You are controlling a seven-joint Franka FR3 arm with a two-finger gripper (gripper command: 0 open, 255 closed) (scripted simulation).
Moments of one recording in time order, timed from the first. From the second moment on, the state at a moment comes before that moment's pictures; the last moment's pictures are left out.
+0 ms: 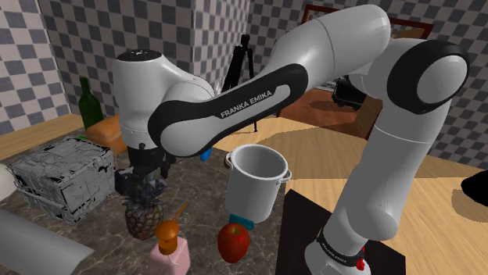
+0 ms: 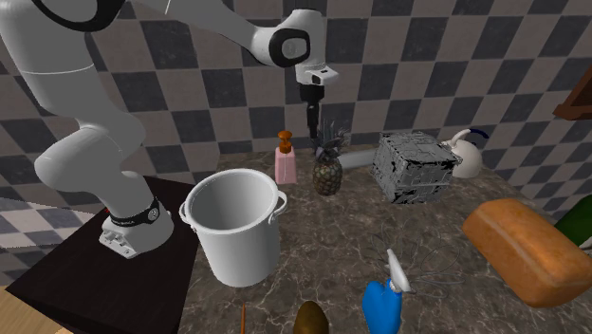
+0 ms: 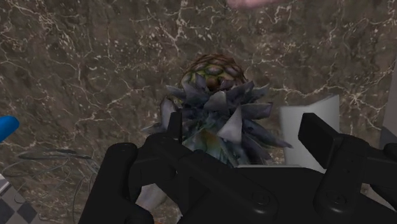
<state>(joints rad) 0.13 0.10 0.55 -2.01 -0.18 2.15 0.65</state>
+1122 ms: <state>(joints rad) 0.13 0.08 0.55 -1.98 -0.17 2.10 0.64</state>
